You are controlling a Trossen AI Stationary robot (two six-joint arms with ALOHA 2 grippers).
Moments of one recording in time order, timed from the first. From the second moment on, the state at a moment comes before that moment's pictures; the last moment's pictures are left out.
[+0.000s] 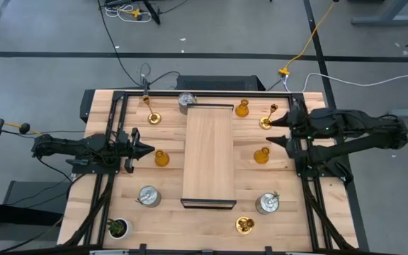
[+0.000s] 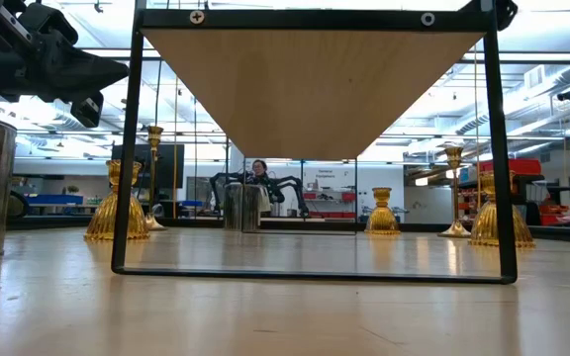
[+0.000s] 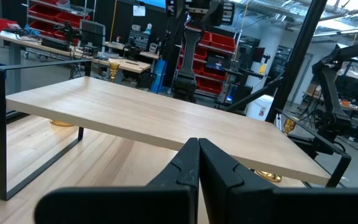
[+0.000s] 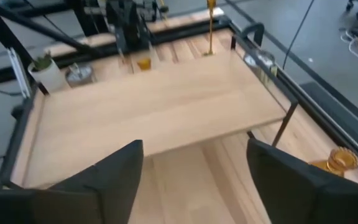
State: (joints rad) left arm -0.12 0.00 0.01 0.08 -0.19 -0.25; right arm 0.08 0.74 1.03 -0.82 0.23 0.25
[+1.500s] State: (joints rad) left arm -0.12 0.00 0.01 0.08 -0.19 -0.25; right arm -0.08 1.04 0.79 -0.98 0.08 0.07
